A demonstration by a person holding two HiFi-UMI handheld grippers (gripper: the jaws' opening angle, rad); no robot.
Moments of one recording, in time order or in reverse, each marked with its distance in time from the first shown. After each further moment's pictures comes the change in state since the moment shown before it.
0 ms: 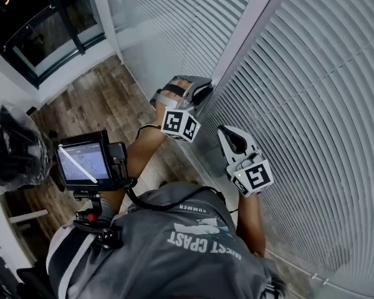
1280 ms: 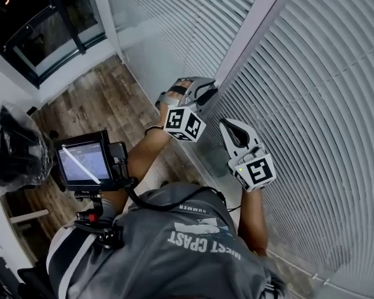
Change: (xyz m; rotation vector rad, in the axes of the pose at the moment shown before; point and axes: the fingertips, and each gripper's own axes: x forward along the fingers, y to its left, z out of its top) left arm 0.003 -0.002 0.007 -0.217 -0.043 -0.041; right arm 0.012 -0.008 0.010 -0.075 0.015 -0.002
